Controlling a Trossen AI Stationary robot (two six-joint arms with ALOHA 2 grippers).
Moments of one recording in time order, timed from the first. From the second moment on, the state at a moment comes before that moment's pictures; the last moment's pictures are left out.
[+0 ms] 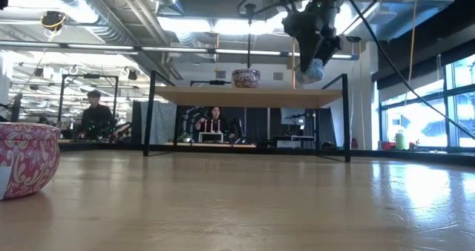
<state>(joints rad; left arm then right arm) -0.76 0.82 0.89 -0.47 -1.37 -0.99 -0.34 1.65 1.59 -1.24 0.15 0.28</state>
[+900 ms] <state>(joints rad) -0.76 0.82 0.89 -0.47 -1.40 -0.99 -0.33 1.71 1.59 -1.25 0.15 0.29</state>
